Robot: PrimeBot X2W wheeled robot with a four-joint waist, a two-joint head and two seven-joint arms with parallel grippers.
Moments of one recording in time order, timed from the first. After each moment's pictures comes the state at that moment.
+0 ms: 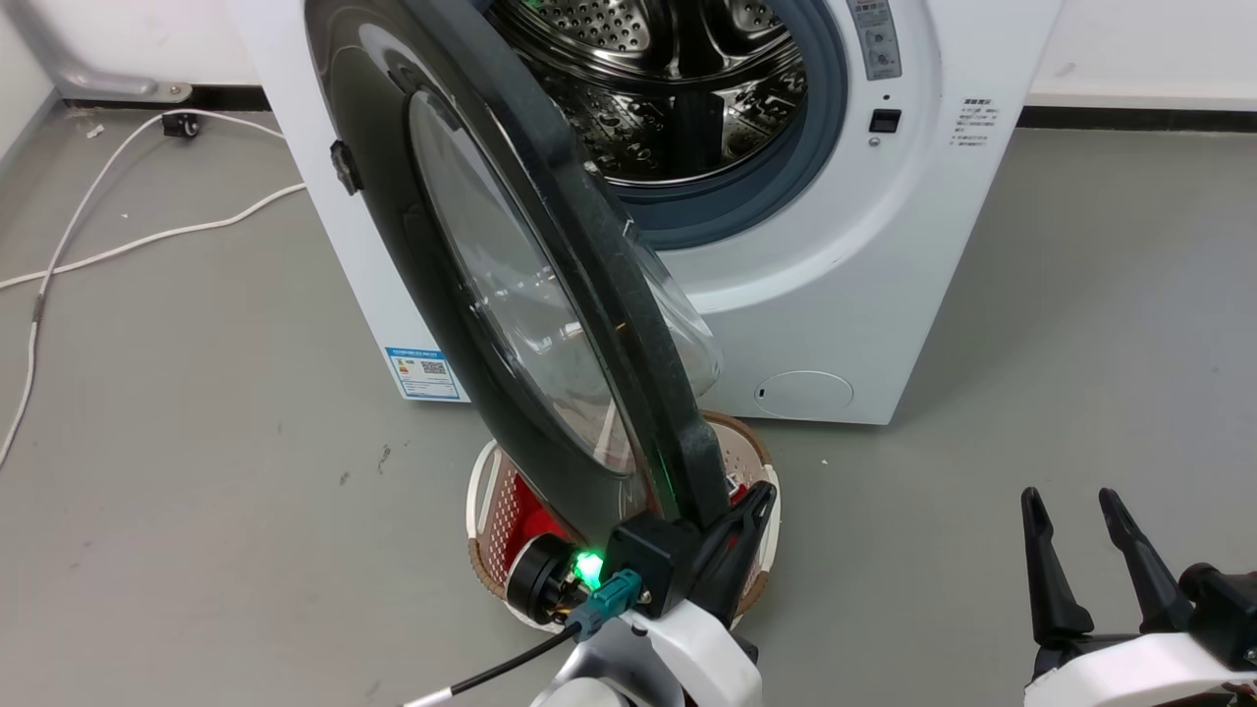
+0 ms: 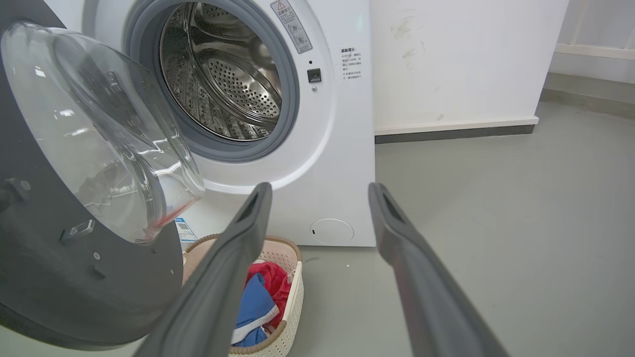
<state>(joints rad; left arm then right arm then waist) -0.26 0.06 -0.71 0.16 -0.37 0.08 -0.06 0.11 -0.05 -0.09 -0.05 0.19 0.13 -0.07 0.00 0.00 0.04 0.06</state>
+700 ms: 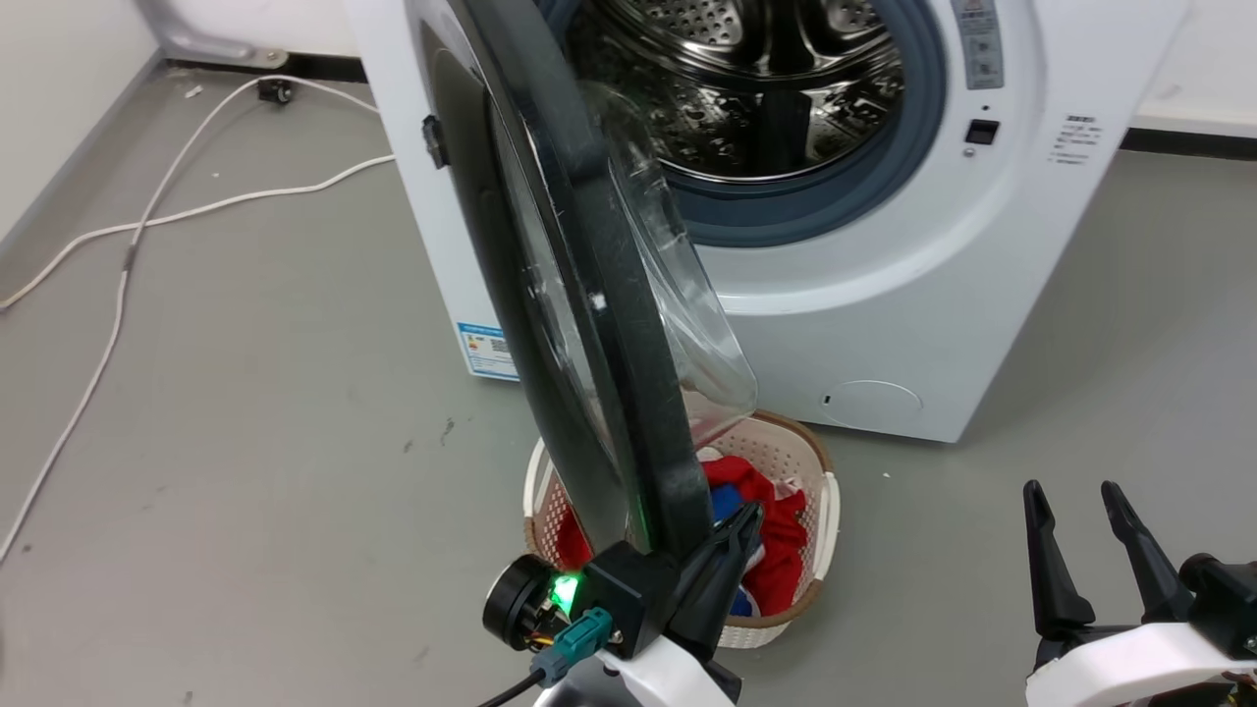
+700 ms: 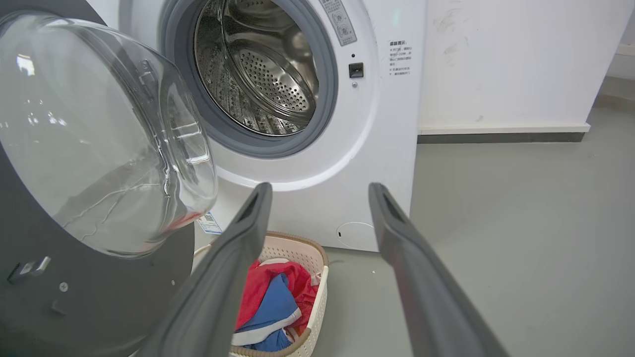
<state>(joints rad) -0.19 0.13 -0.71 0.02 -0.37 0.13 -0.05 0.09 -0.05 -0.09 -0.03 0.19 0.13 -0.07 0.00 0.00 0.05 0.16</state>
